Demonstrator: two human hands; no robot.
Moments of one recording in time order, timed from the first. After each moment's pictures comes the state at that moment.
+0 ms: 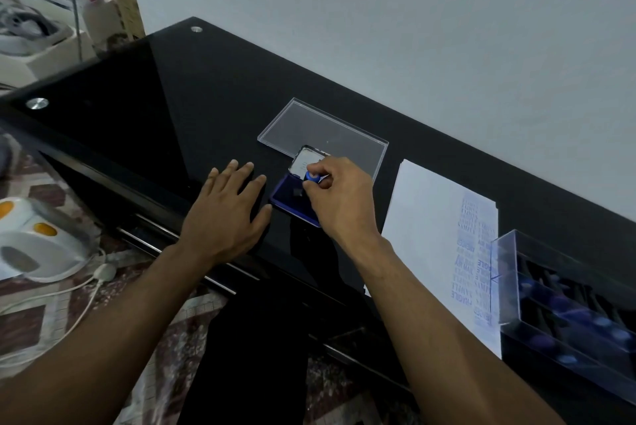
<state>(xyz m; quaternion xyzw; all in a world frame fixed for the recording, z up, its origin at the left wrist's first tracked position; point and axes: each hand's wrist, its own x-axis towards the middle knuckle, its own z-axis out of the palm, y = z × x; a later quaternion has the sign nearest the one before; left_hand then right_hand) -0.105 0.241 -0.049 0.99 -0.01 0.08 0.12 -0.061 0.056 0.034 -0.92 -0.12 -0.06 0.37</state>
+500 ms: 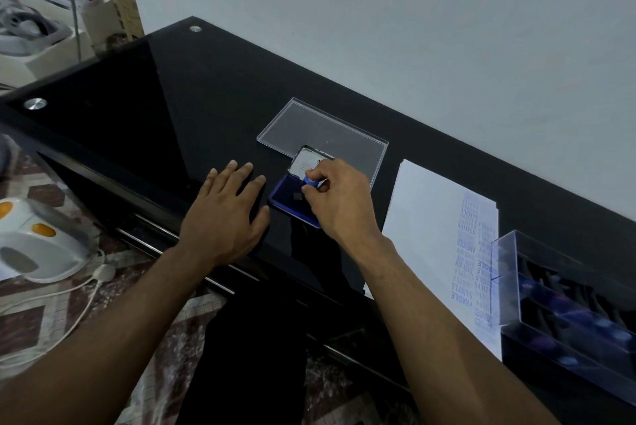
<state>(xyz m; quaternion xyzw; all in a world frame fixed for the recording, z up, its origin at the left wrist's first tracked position) -0.106 0.238 -0.049 0.99 0.00 0.08 0.11 -0.057 0.053 0.034 -0.94 -0.15 -0.04 0.32</state>
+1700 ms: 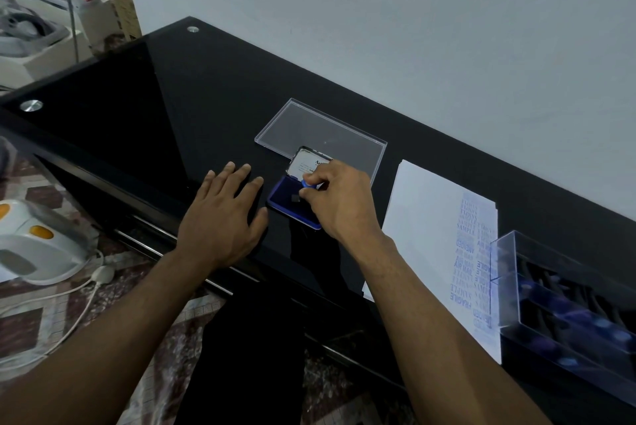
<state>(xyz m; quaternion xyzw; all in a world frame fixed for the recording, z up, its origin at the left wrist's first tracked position) -0.105 0.237 -0.052 0.99 0.01 0.09 0.11 -0.058 0.050 0.049 -0.94 -0.14 -0.01 0.31</state>
